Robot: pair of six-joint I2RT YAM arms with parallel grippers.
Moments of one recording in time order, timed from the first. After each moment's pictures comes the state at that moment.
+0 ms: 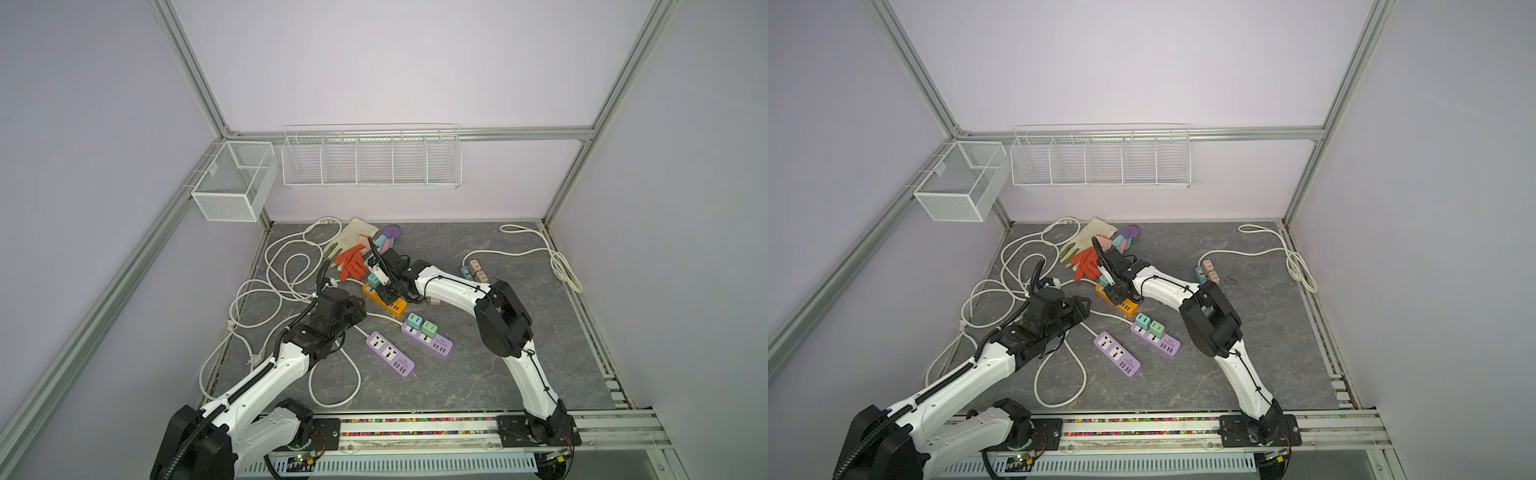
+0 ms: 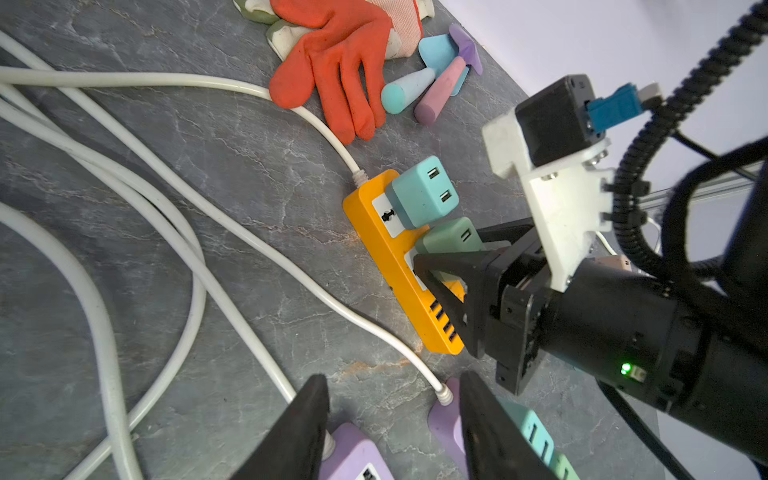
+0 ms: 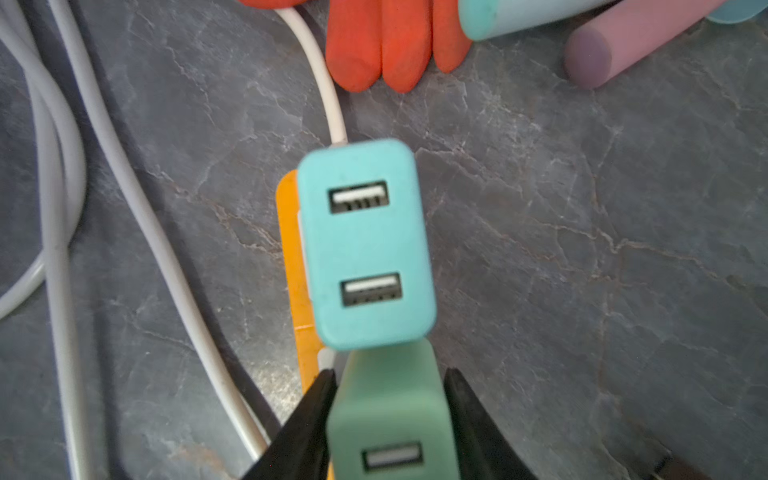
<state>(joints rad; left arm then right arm) -0.54 1.05 0.59 -0.20 -0.11 -0.88 0.83 2.27 1.83 -0.62 0.02 0.05</state>
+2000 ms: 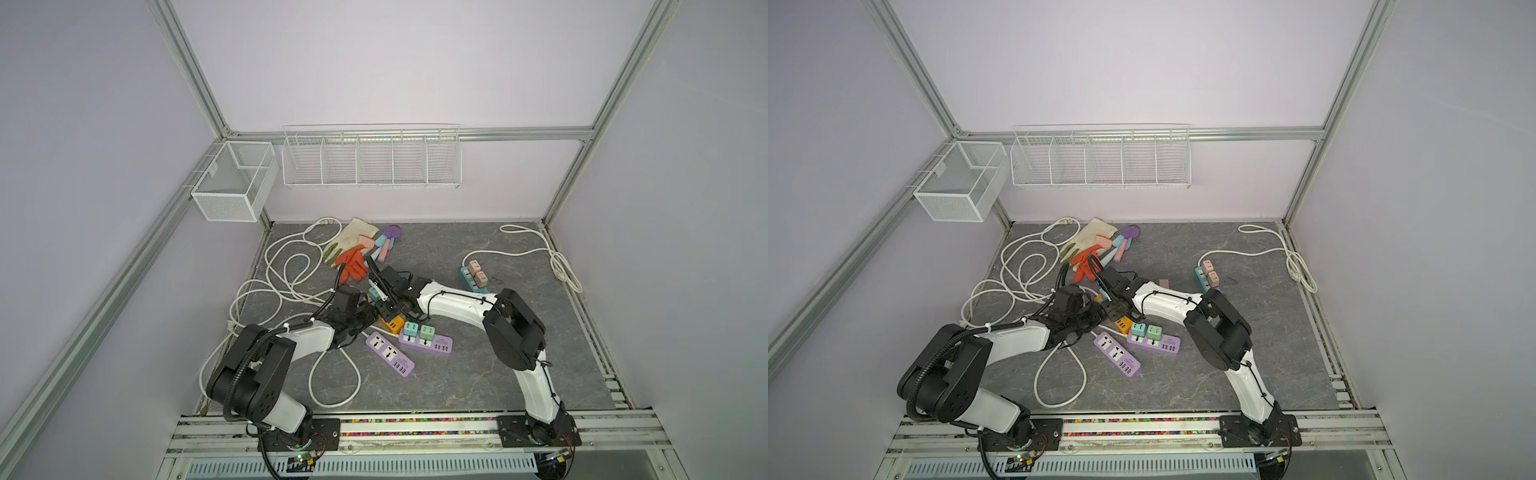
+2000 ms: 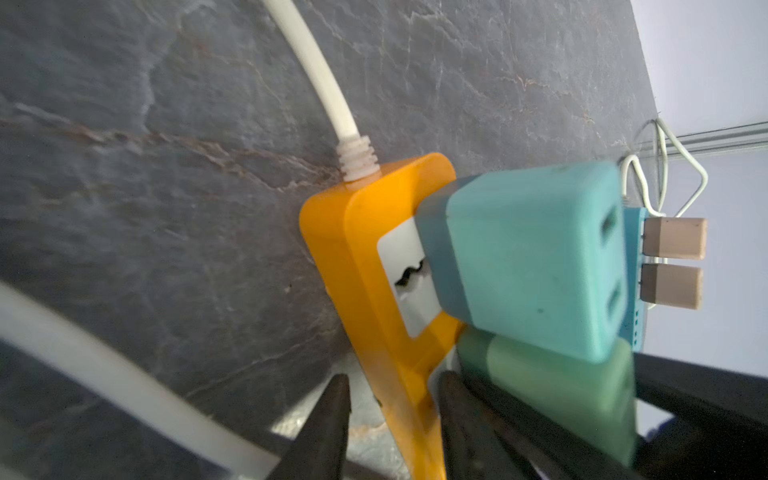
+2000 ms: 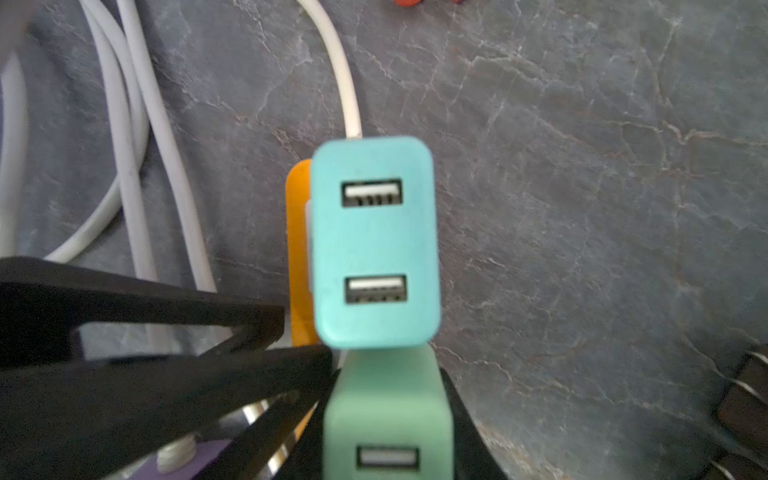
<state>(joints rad) -0.48 1.53 0.56 0.19 0.19 -0.94 0.92 2.12 1.59 -0.51 0.08 0.20</state>
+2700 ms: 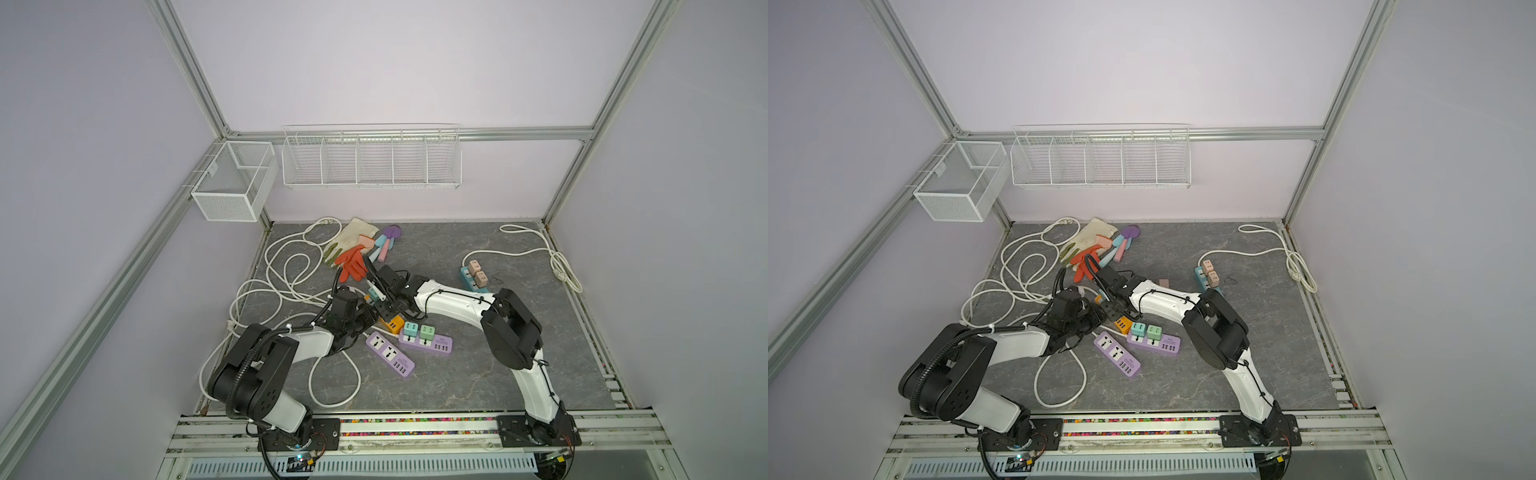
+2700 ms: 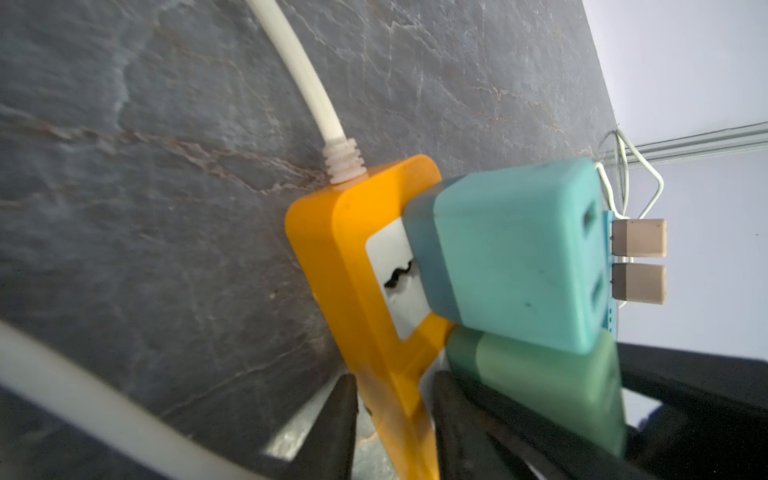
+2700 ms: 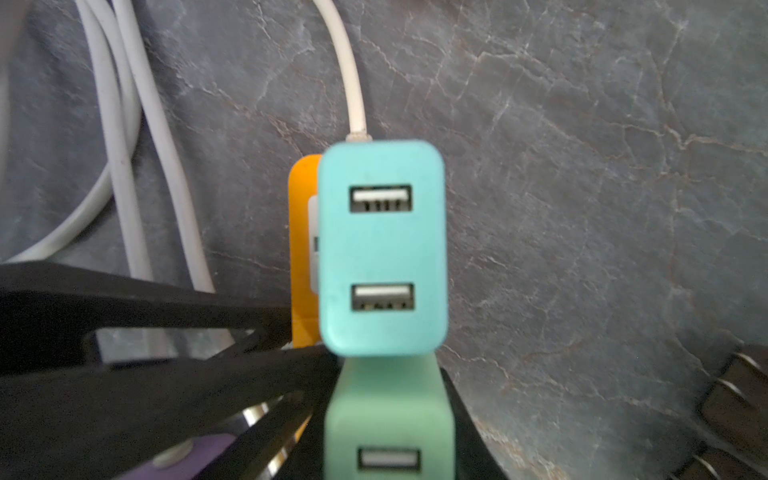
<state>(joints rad) -0.48 1.54 0.49 0.33 0.19 -0.95 0.92 2.15 1.66 -0.59 0.09 0.17</state>
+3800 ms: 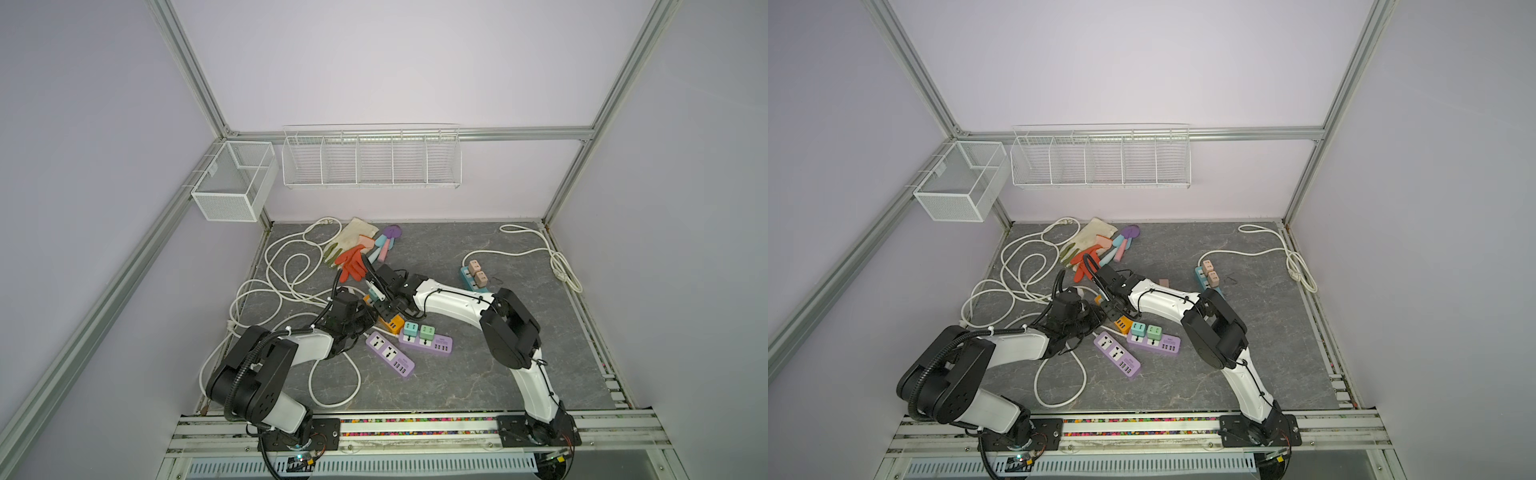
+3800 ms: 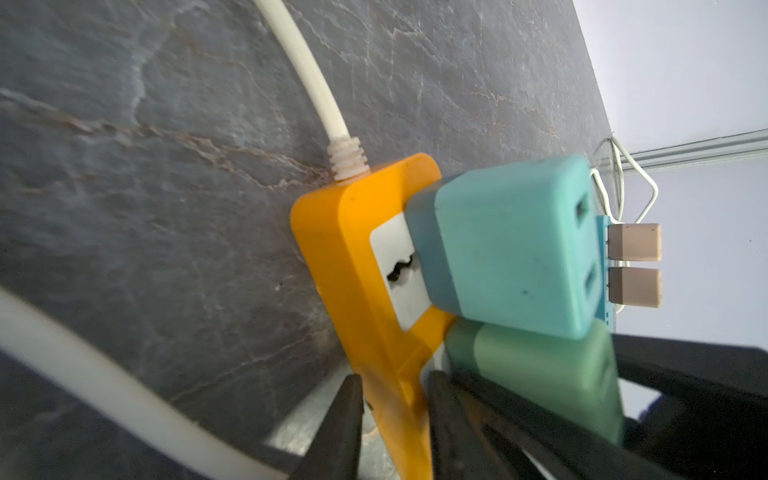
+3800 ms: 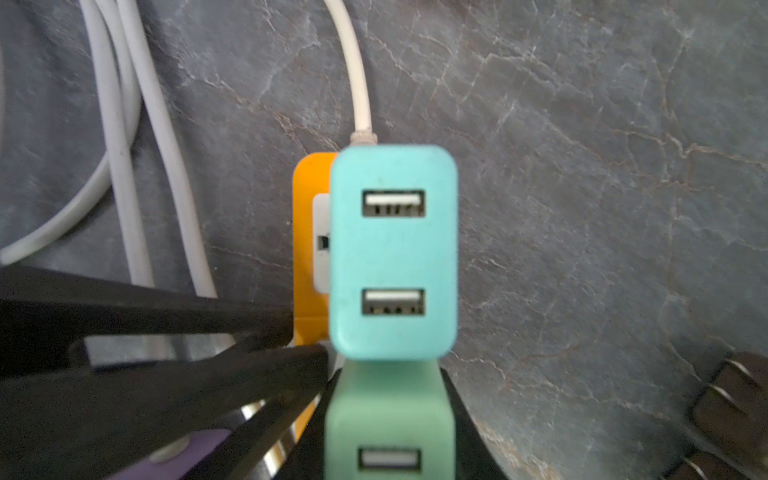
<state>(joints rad) -0.50 1.53 0.48 0.35 0.17 -0.97 0.93 2.16 1.67 -0.61 0.10 0.14</state>
